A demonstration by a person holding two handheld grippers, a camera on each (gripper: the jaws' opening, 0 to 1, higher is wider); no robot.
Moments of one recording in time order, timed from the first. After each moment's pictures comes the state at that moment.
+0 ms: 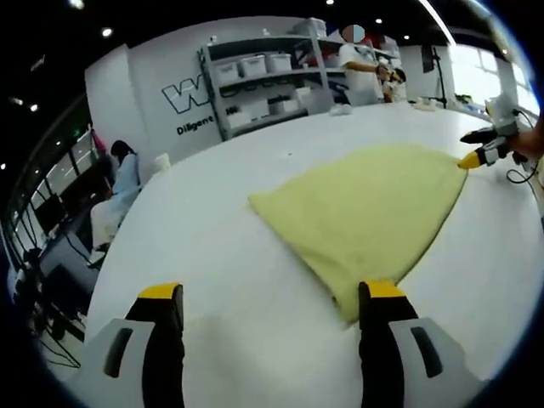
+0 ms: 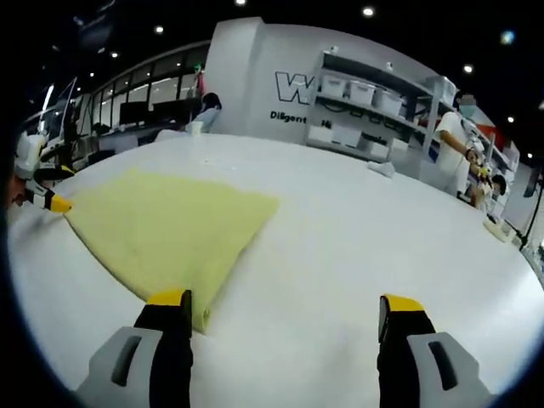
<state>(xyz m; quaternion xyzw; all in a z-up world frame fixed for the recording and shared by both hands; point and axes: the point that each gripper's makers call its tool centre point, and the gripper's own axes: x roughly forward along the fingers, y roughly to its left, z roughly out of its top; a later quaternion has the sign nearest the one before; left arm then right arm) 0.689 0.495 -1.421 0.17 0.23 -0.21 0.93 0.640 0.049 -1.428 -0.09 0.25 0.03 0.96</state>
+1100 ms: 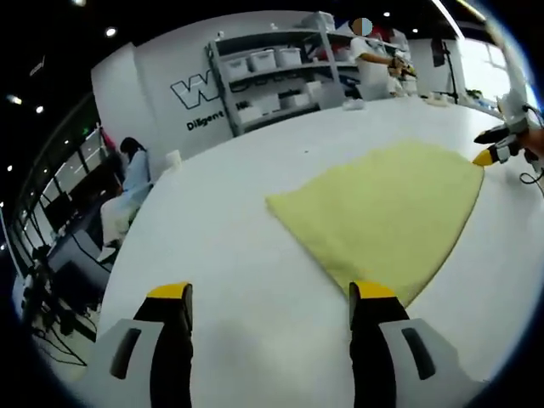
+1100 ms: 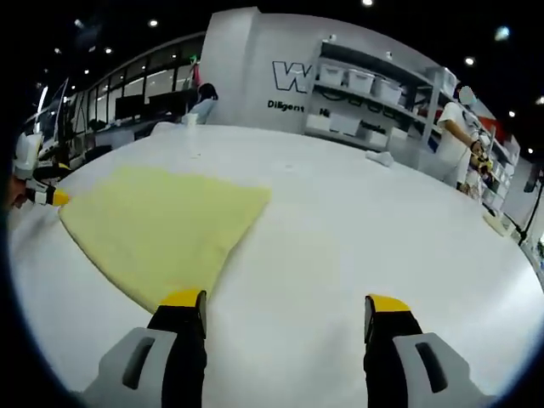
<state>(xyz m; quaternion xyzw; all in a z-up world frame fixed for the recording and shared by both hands) 0.701 0.503 -1.415 0.18 0.24 -0.18 0.94 0.640 0.037 -1.427 -0.08 0.28 0.02 0.96</state>
